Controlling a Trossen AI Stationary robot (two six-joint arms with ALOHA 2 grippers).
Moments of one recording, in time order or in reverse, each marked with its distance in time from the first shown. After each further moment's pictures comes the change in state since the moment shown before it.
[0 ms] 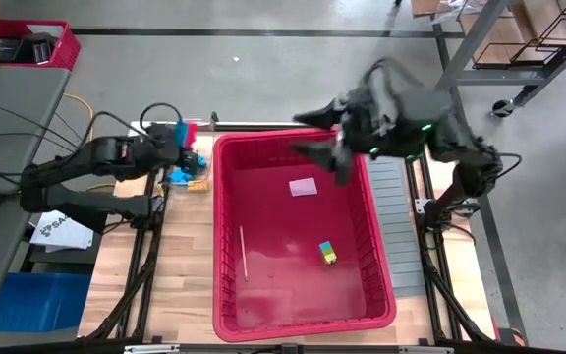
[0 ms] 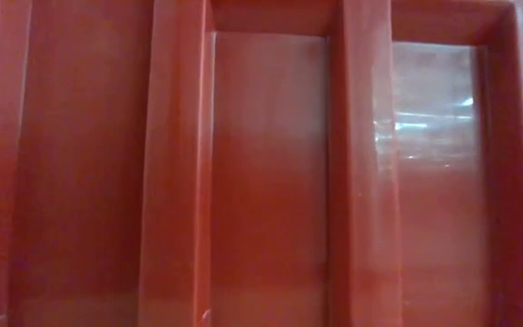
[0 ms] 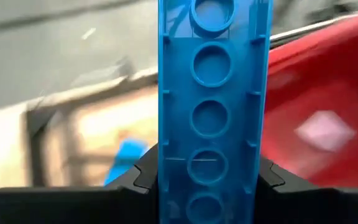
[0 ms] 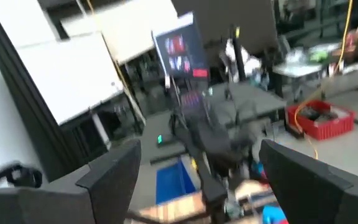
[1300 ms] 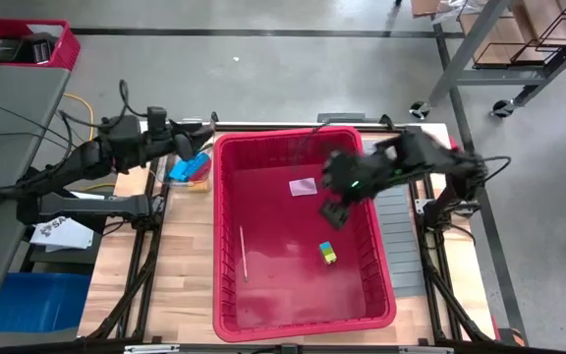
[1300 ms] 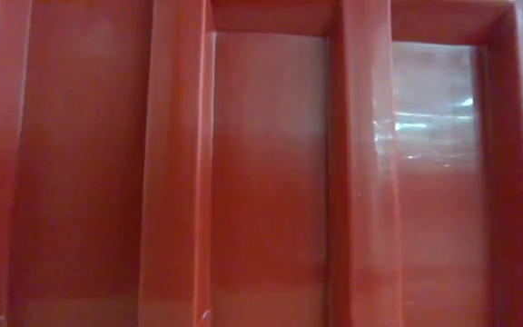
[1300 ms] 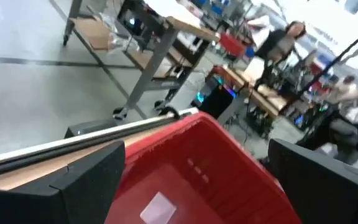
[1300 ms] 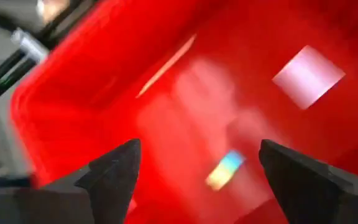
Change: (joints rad) left arm 0.109 -0.141 -0.122 0.721 0.352 0.162; right arm 0.056 0.062 -0.053 -0.896 -0.102 0.437
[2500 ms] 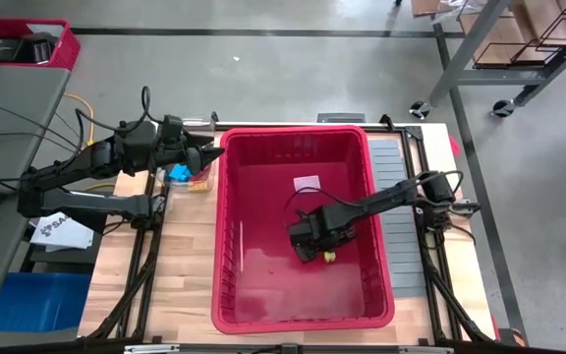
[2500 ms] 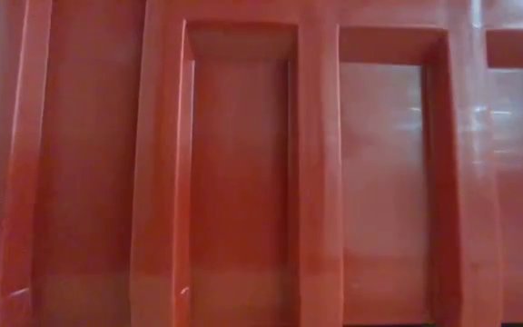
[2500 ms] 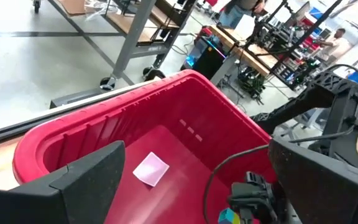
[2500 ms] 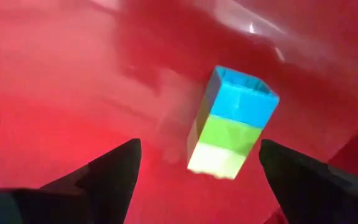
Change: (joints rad) left arm -0.070 0.047 -0.006 -0.039 0.075 0.017; right arm 0.032 0.219 -0.825 0.485 -0.265 0.561
